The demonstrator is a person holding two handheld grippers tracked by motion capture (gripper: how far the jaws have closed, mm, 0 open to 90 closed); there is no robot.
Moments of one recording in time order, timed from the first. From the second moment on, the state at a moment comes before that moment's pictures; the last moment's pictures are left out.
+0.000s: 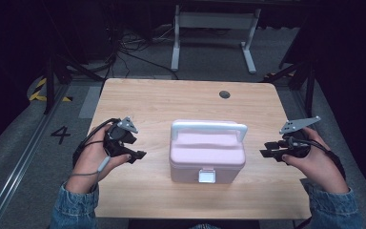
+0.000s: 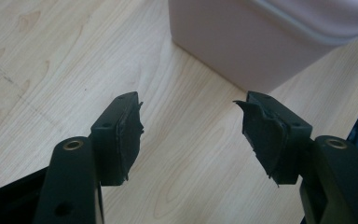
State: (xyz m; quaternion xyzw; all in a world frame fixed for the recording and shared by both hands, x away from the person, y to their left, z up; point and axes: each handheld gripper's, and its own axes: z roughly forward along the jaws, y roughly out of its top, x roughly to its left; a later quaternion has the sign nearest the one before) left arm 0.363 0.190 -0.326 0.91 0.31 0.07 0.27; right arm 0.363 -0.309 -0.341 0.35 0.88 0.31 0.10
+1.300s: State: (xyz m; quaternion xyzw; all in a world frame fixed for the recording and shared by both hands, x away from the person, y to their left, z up) left arm 0.392 0.108 -0.332 0.85 0.25 0.10 0.45; right arm 0.336 -0.332 -0.346 0.39 0.86 0.31 0.11
